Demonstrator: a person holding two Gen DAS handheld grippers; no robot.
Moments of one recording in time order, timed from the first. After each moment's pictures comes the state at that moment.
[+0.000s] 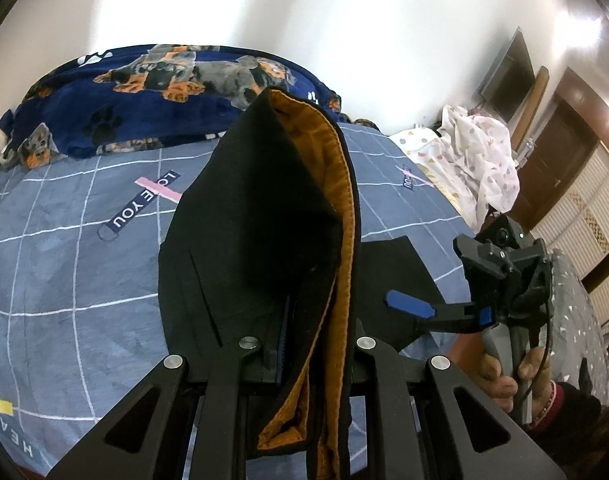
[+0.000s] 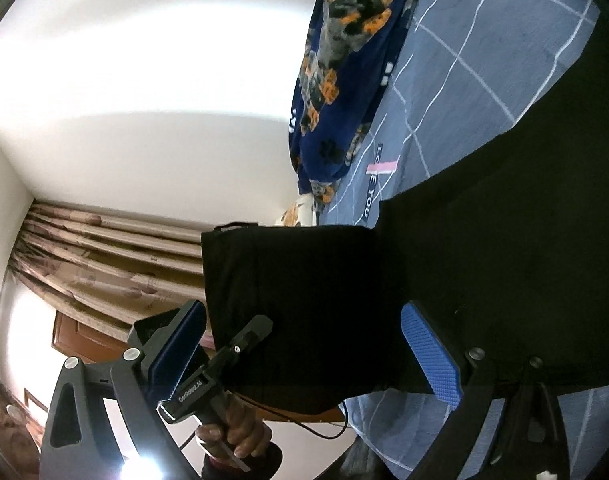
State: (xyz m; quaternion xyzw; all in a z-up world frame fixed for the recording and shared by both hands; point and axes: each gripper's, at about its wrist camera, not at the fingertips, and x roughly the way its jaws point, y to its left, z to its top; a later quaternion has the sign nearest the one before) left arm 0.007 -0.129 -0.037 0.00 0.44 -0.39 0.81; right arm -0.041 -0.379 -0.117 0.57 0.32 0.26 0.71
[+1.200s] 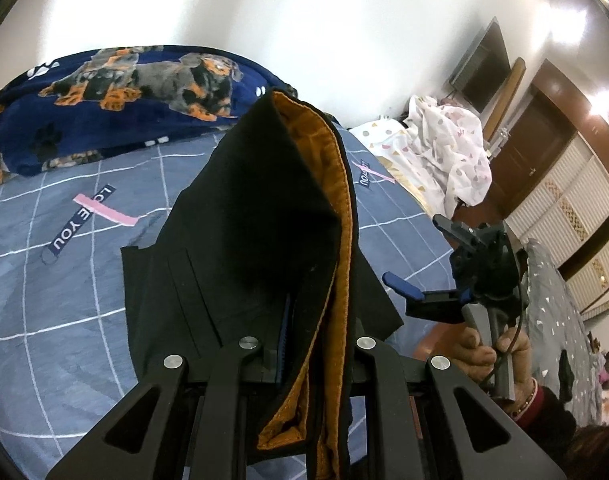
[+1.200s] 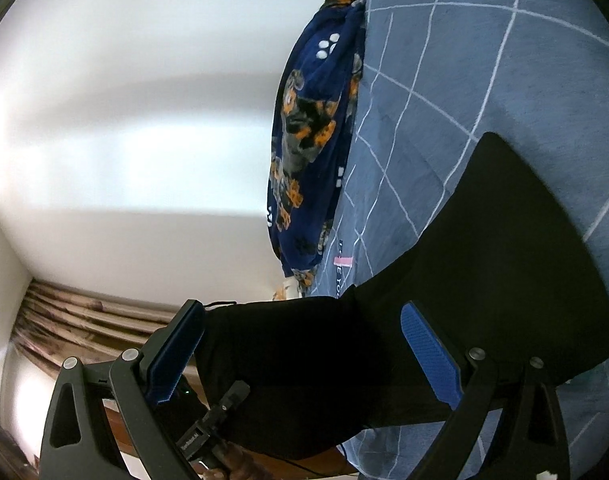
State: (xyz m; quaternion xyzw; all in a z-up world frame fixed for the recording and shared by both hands) left arm 0.004 -0.200 -0.024 0.00 0.45 -0.44 0.78; right arm -0.080 -0.495 -0.121 0.64 0.26 0.15 0.71
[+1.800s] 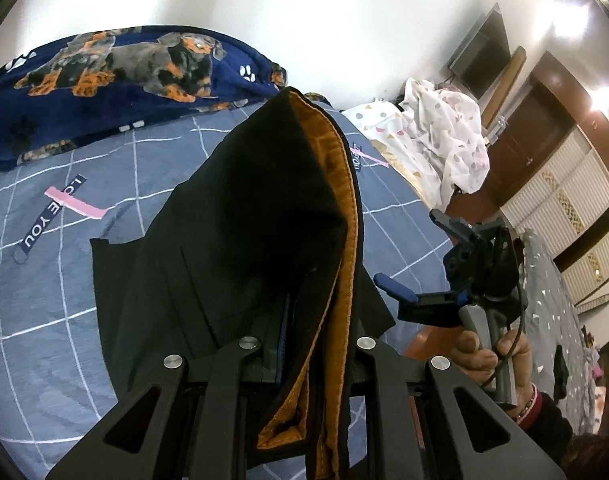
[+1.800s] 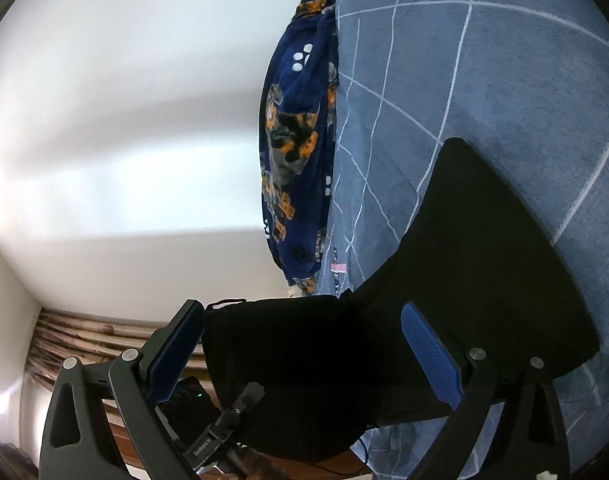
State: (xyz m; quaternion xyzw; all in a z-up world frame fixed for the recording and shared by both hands) left arm 0.001 -0.241 -0.037 0.01 0.47 -0.44 0.76; right arm -0.096 -0.513 -0.138 0.68 0.25 0.13 0.67
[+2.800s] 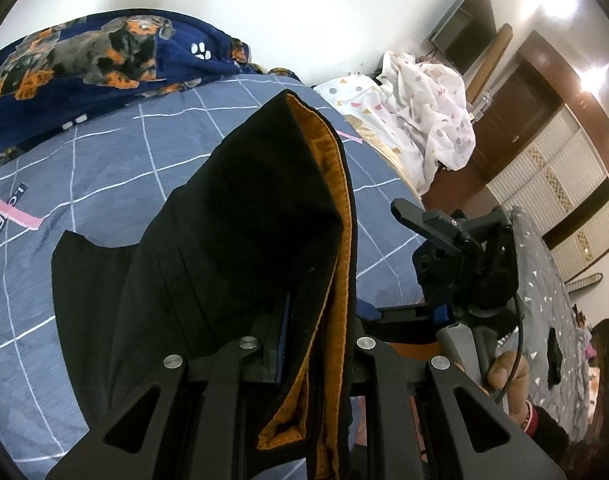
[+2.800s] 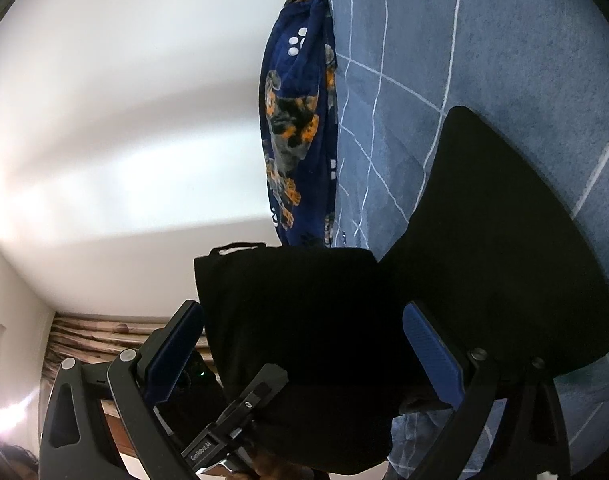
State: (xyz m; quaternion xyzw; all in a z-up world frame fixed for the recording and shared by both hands) left arm -0.010 -0.317 -0.056 0.03 0.49 -0.47 0.73; right arm -0.087 -0.504 -0.145 0.70 0.26 0.16 0.65
